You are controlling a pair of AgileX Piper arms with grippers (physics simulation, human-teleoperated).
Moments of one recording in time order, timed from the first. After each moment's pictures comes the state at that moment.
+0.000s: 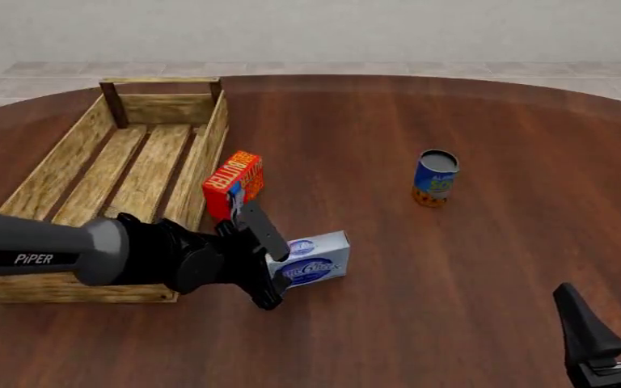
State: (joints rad) left arm -0.61 1.77 -0.83 0.02 0.40; right arm 0.09 0.00 0.00 0.05 0.02
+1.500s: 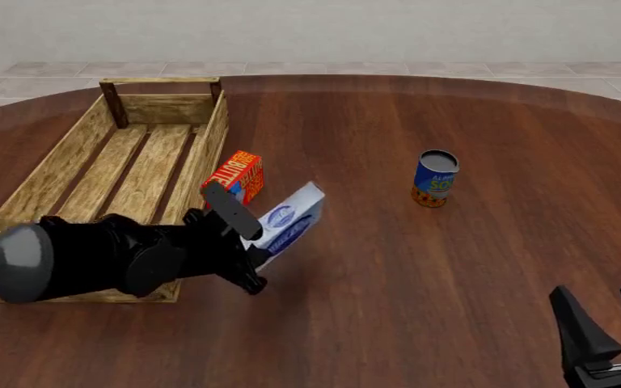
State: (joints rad) left arm -0.58 1.56 -0.74 0.02 0.27; right arm 0.10 0.00 0.00 0.06 -0.01
